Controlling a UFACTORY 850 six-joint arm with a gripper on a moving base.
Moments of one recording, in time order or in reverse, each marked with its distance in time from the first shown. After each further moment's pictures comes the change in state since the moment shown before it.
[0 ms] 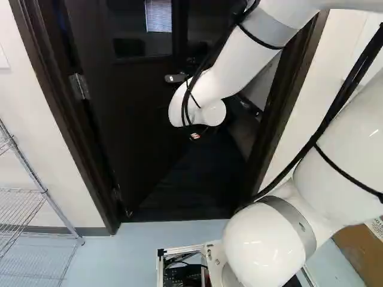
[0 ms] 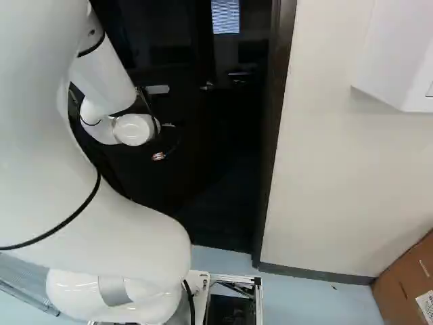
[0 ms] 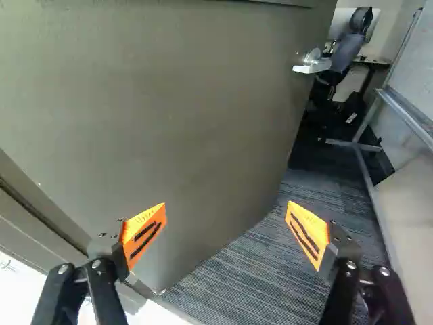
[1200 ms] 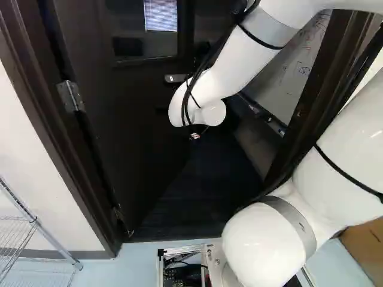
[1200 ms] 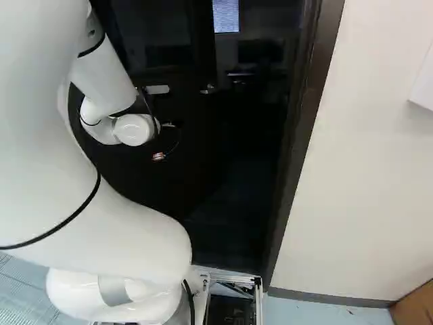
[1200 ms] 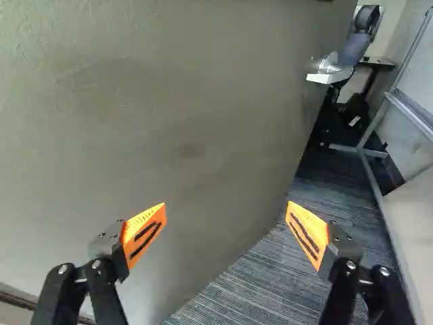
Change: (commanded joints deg) arm 0.0 0.0 0.0 0.0 0.0 0.0
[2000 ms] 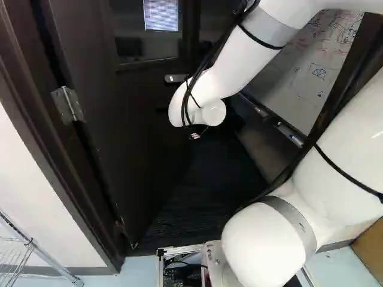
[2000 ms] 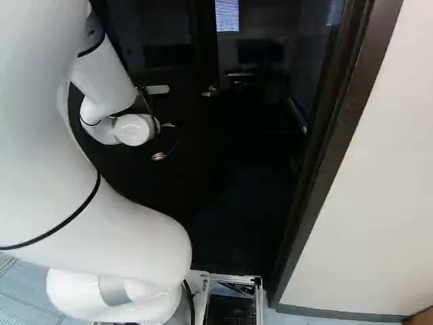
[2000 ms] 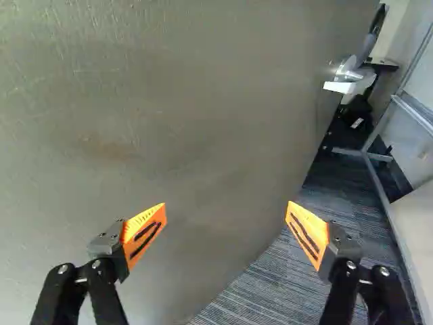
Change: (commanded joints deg) arm 0.0 0.0 0.0 0.0 0.0 0.0
